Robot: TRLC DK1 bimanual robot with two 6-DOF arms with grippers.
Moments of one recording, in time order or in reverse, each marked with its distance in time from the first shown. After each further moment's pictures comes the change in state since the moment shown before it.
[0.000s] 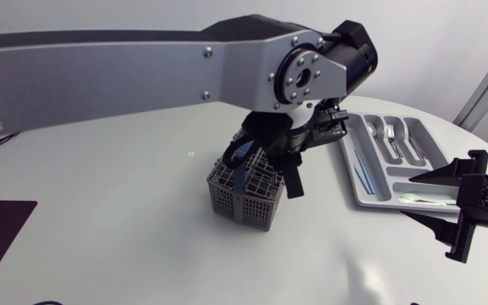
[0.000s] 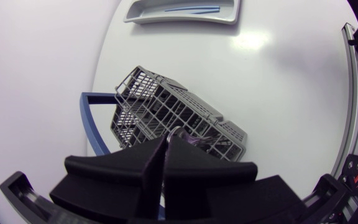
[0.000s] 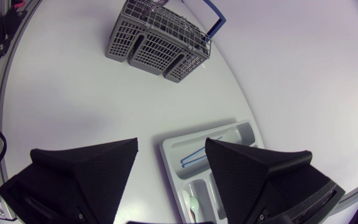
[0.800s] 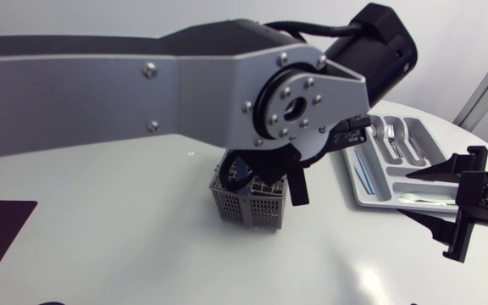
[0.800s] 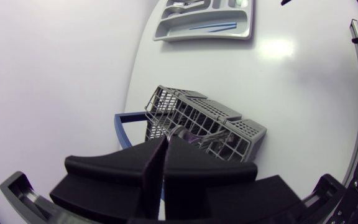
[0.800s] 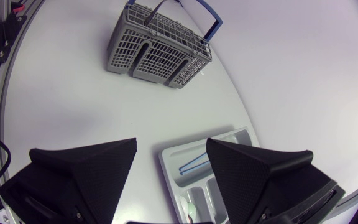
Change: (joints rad) left arm -0.102 -0.153 -0.187 0.219 -0.213 0.061; right arm 0.050 -0.061 0.000 -0.009 0.004 0.055
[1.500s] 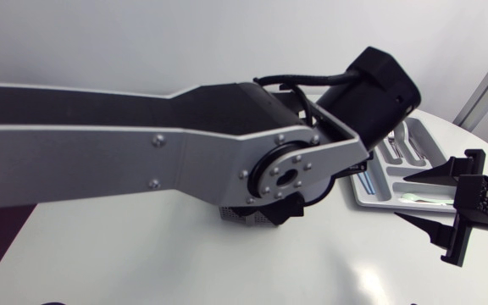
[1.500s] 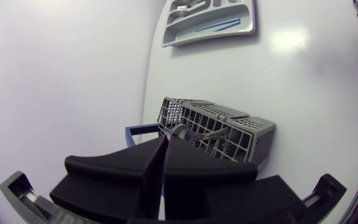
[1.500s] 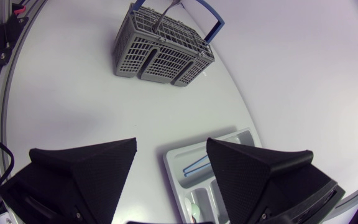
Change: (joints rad) left arm -0.040 -0.027 -0.158 0.237 -0.109 0.150; right arm 0.010 -0.019 -0.017 -0.009 0.002 0.011
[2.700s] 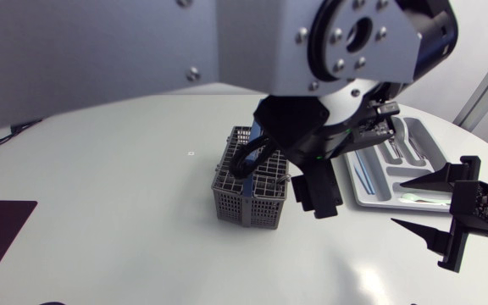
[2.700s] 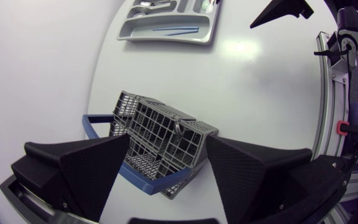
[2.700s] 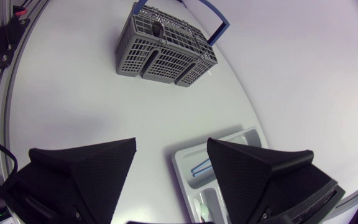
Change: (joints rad) left arm 0.019 0.134 0.436 -0.614 0.325 -0.319; right arm 0.007 -0.006 -0.027 -0.001 0.002 0.012
